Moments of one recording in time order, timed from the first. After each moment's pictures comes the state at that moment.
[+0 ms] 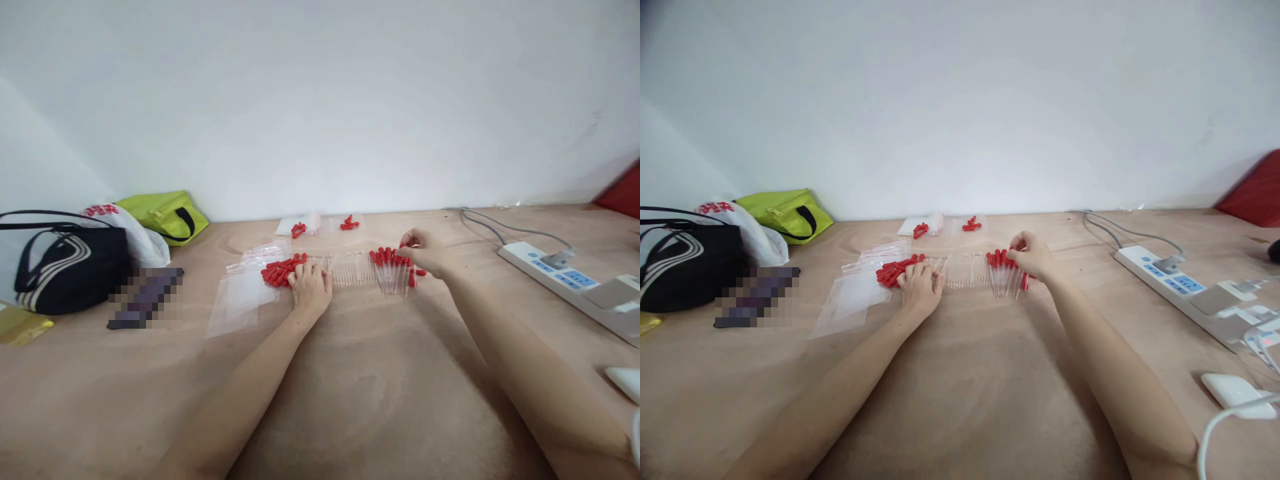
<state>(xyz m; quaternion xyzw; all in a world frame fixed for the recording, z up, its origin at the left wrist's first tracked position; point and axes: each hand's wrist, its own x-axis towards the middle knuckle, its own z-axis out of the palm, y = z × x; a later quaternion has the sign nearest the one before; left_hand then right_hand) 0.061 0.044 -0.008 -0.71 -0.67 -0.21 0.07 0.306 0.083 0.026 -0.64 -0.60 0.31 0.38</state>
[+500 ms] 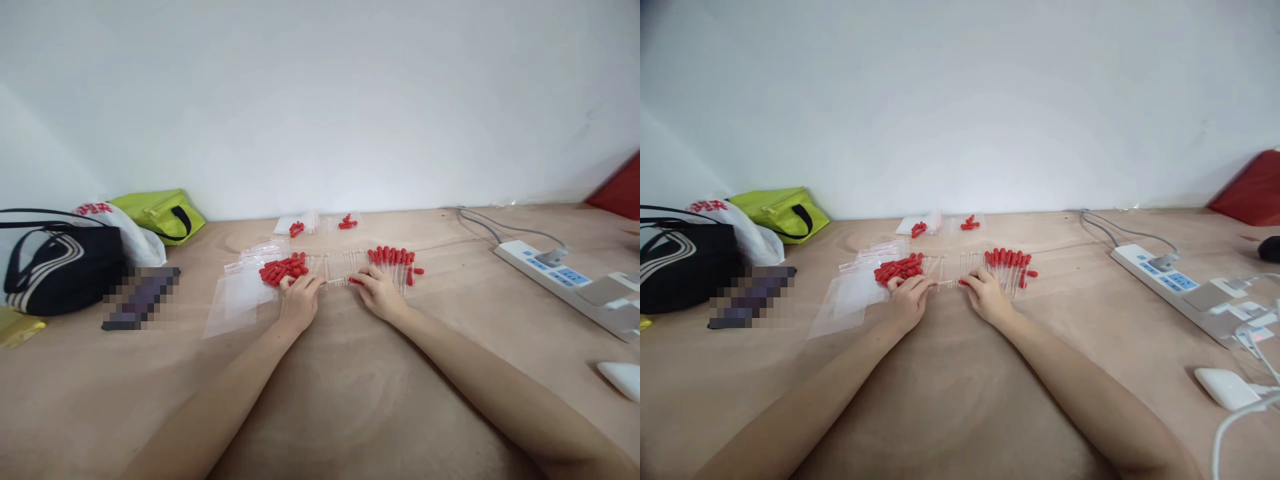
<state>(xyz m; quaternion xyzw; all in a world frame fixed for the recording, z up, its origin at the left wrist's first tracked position) 0.029 0.023 -0.013 -0.81 -0.53 -0.25 0.07 0.232 0.039 -0.038 -0.41 -0.82 0.03 0.41</state>
